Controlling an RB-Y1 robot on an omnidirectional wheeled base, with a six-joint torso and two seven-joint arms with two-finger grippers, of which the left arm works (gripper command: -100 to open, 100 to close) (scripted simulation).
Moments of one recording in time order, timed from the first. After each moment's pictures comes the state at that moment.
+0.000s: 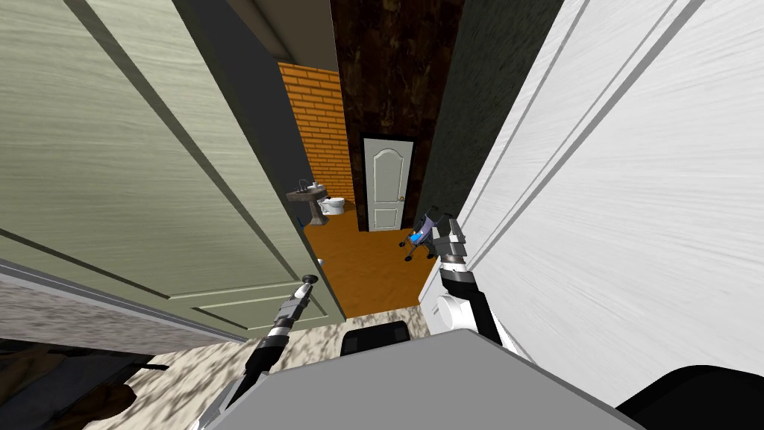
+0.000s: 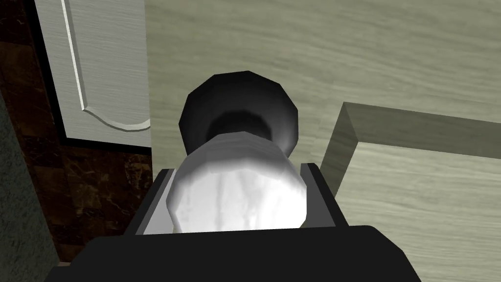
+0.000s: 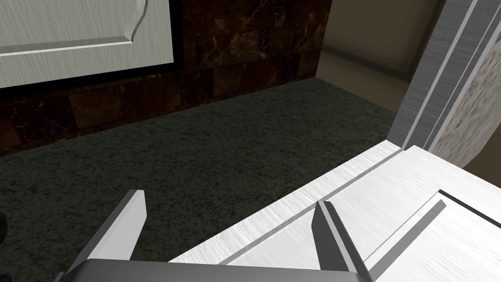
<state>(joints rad) 0.10 0.29 0.21 -0.73 -0.27 -0.97 -0.92</state>
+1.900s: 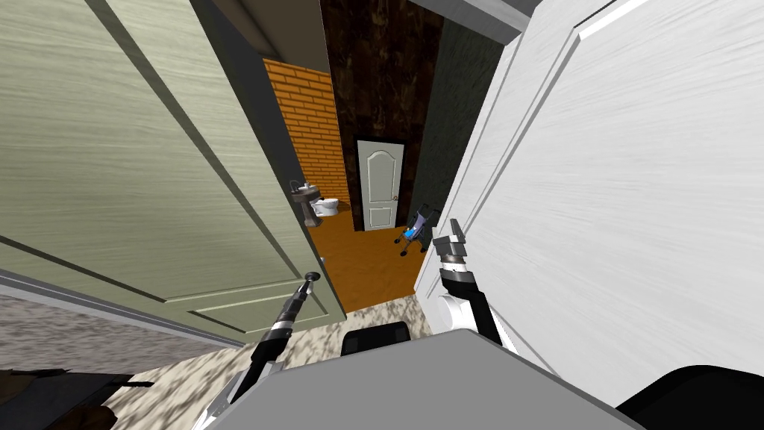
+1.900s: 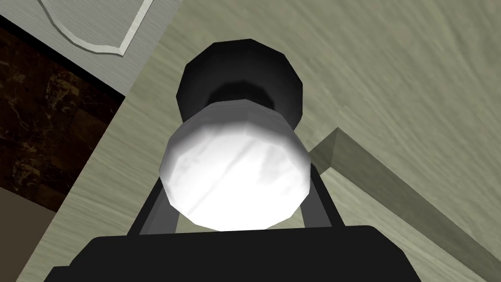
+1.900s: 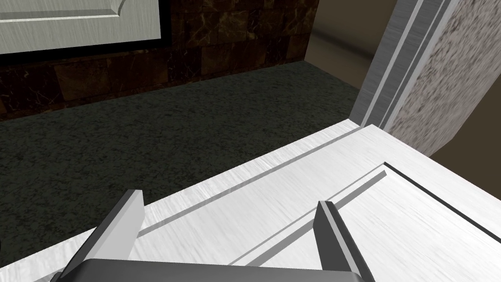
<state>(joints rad) 0.07 0.30 0.15 -0.72 -0.12 -0.95 -0.48</state>
